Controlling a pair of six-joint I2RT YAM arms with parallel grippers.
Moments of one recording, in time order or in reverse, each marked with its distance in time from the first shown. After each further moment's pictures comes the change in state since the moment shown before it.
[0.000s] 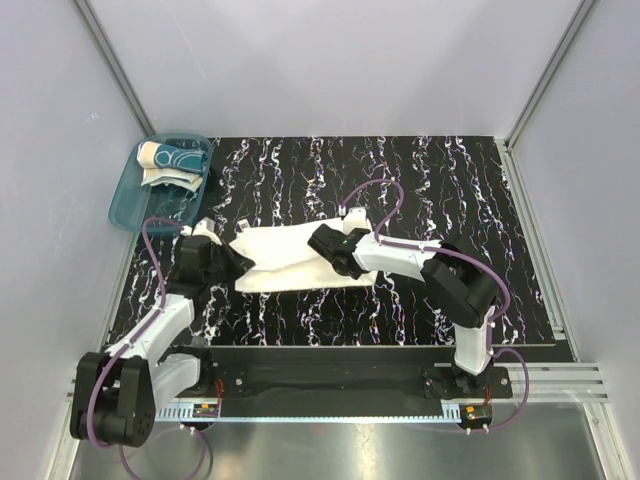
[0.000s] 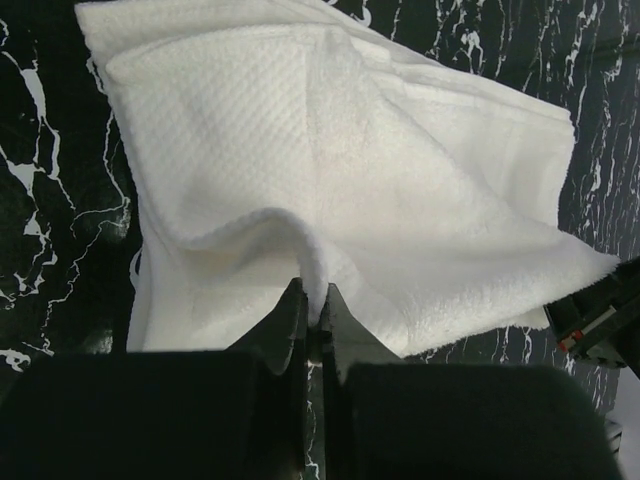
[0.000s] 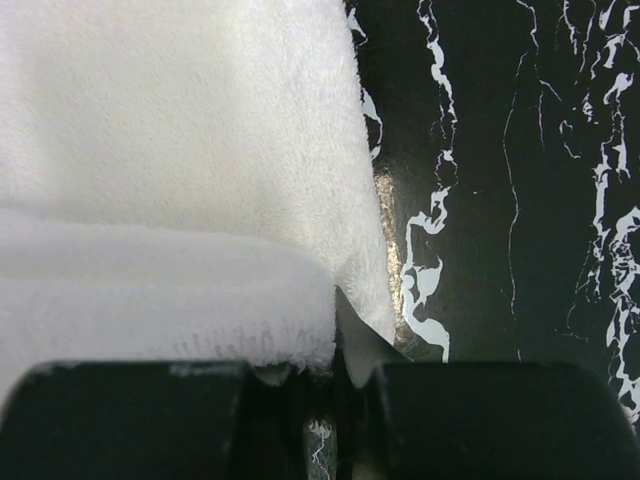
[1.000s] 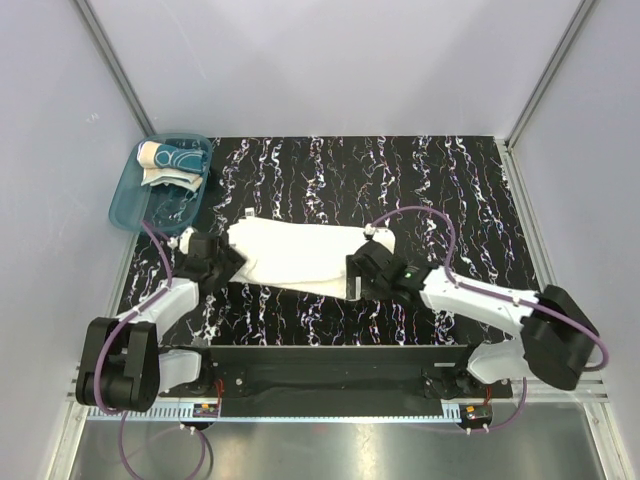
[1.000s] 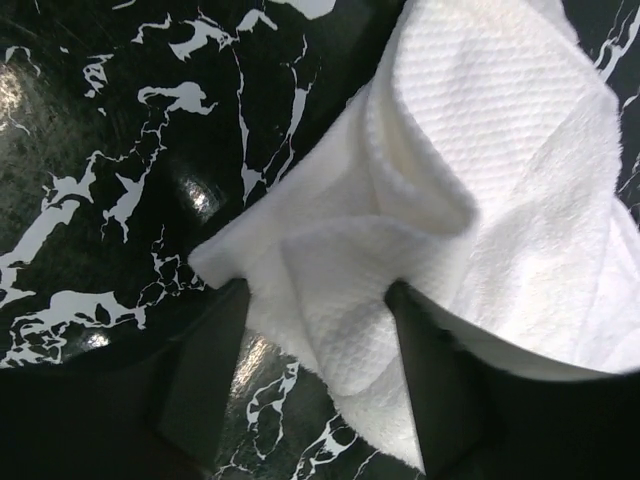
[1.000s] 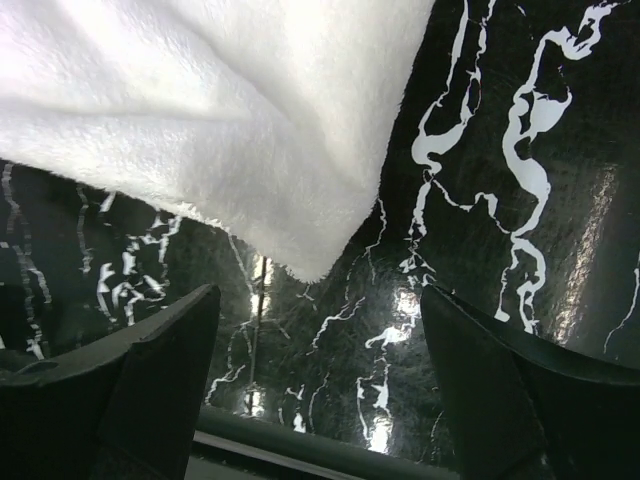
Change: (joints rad) left arm 0.009 0.190 0.051 -0.095 -0.324 -0.207; right arm 0.006 -0.552 -0.459 0.258 -0.472 -0.063
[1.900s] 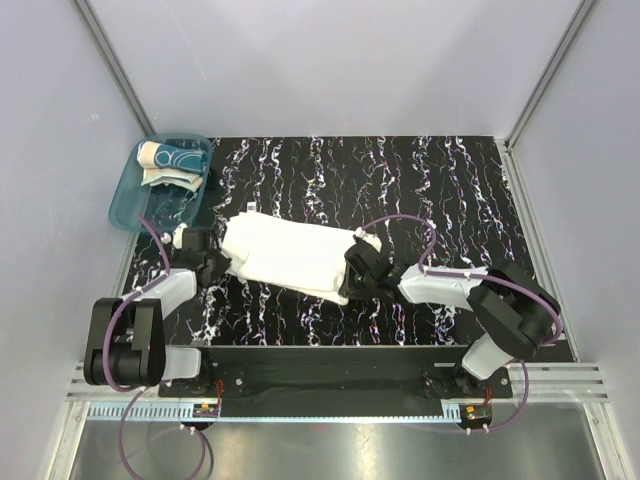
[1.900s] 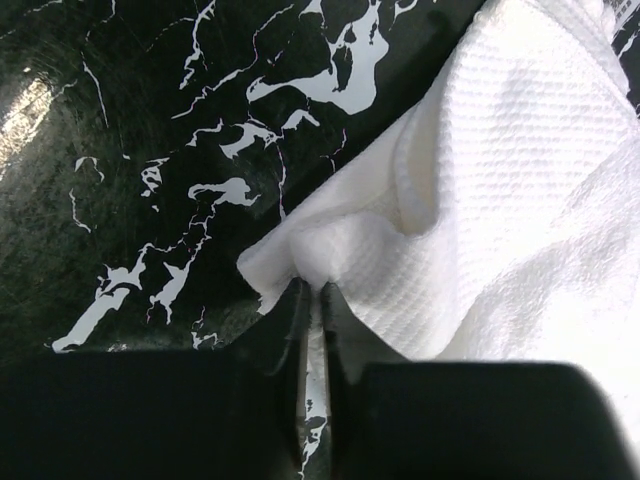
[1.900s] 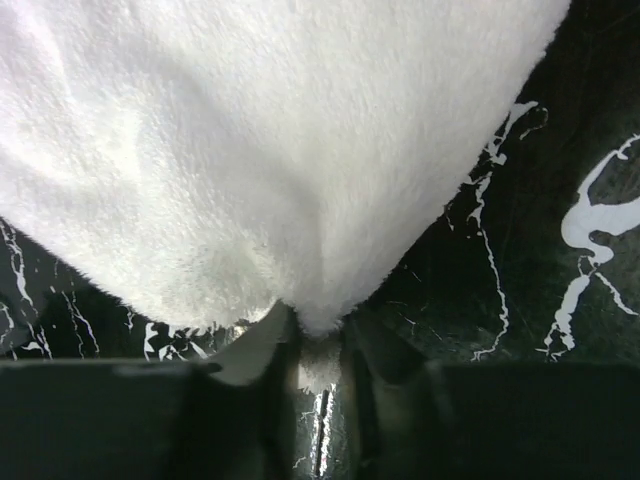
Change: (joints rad) left arm 0.088 0.117 0.043 0.063 0.008 0.063; right arm -0.046 0.216 -0.060 0.348 -0.188 0.087
